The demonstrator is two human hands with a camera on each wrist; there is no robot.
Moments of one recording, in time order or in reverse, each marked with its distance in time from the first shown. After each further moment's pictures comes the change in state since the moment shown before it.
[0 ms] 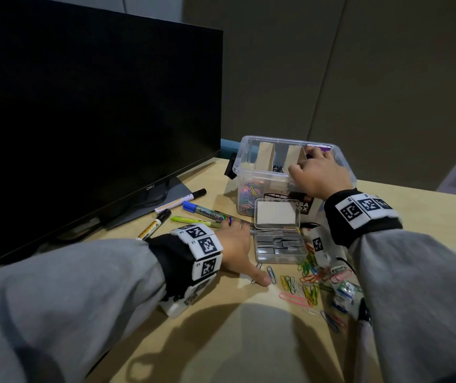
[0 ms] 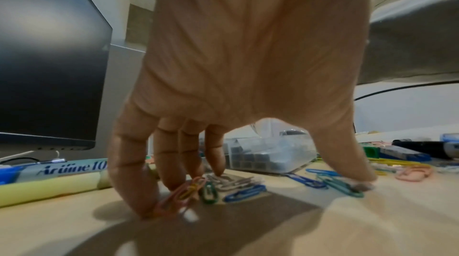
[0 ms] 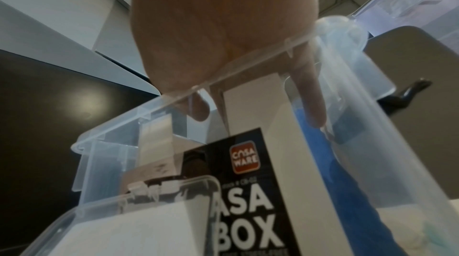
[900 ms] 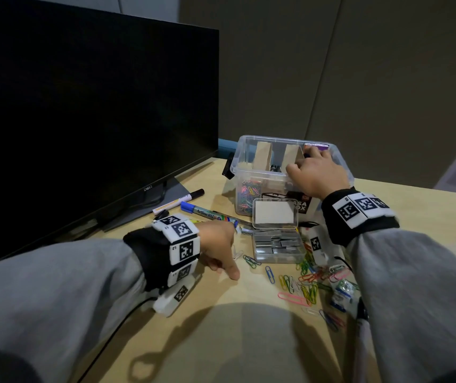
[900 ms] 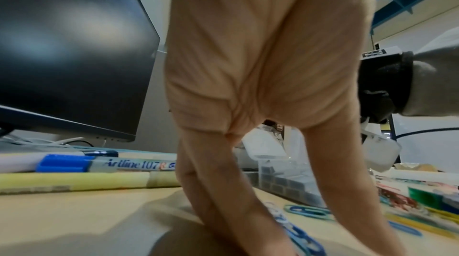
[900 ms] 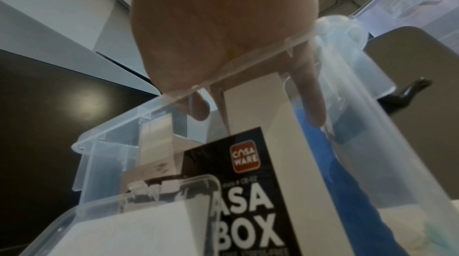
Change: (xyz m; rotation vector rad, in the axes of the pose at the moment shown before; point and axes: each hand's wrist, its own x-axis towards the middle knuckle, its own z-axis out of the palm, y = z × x) left_hand 0.000 -0.027 -0.011 -0.424 -0.168 -0.048; right_hand -0.002 0.000 0.000 0.008 0.013 0.002
